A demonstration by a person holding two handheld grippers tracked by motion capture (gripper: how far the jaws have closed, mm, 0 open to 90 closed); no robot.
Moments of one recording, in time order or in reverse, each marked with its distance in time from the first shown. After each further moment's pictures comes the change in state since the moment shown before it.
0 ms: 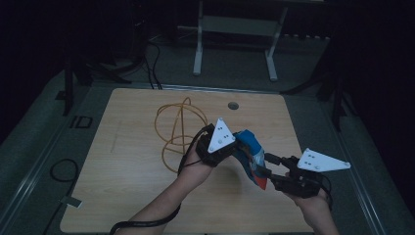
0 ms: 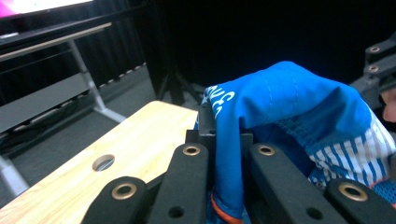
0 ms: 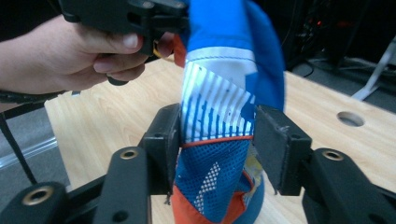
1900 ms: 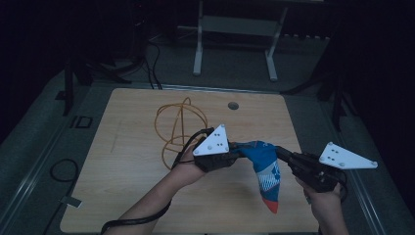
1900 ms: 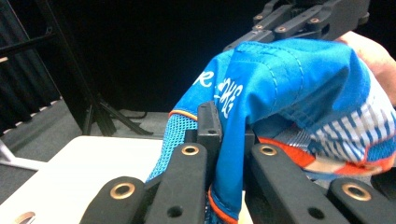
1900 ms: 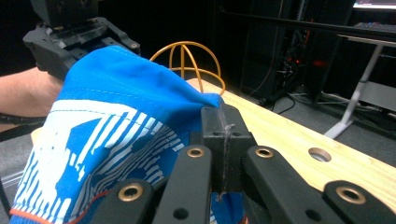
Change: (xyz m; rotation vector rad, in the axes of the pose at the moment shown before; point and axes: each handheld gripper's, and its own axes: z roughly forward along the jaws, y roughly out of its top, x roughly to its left) left arm -0.003 0.005 -0.015 -0.070 -0.330 0.098; right arm -0.011 0.020 -0.022 -0.137 -0.044 -0.037
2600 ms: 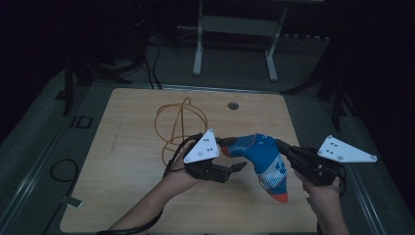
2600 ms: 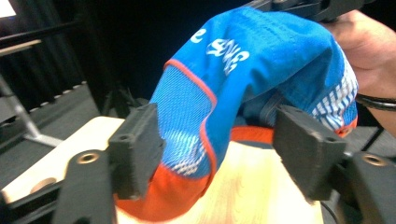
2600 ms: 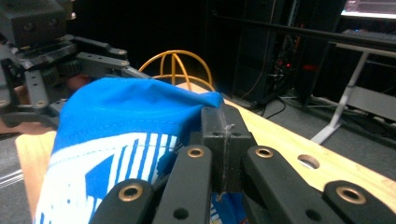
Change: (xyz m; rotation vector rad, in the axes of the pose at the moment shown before) left arm -0.011 -0.014 -0.024 0.002 0.088 -0.084; right arm -0.002 0.014 0.005 -0.008 -0.039 -0.022
